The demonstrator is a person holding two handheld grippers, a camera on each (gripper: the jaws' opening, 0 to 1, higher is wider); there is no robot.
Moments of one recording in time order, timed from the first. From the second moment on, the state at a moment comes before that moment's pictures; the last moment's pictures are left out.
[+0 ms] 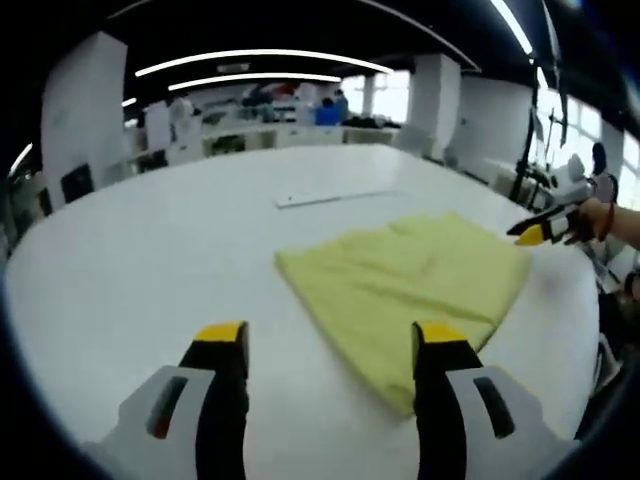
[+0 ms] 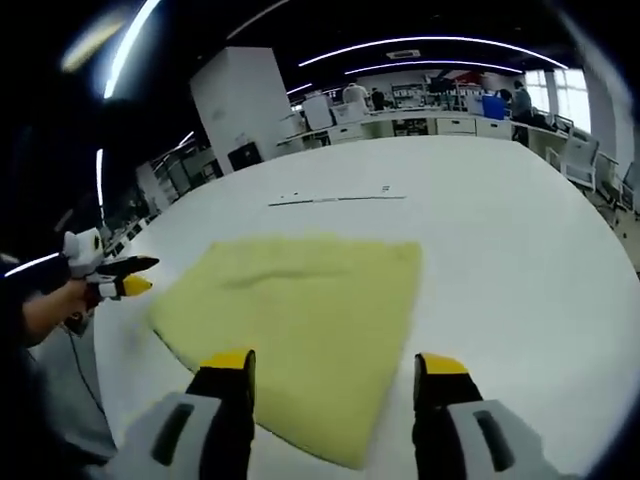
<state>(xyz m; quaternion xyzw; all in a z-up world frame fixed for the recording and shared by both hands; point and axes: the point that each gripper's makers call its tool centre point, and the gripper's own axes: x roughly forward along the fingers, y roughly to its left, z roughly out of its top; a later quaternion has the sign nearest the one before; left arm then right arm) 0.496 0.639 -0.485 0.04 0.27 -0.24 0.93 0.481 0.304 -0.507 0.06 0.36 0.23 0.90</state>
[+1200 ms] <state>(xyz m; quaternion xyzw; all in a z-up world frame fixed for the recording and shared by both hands) 0.429 0.623 -0.518 -0.04 0.32 -0.22 0.92 0.431 0.288 -0.528 0.05 0.36 0.22 0.91</state>
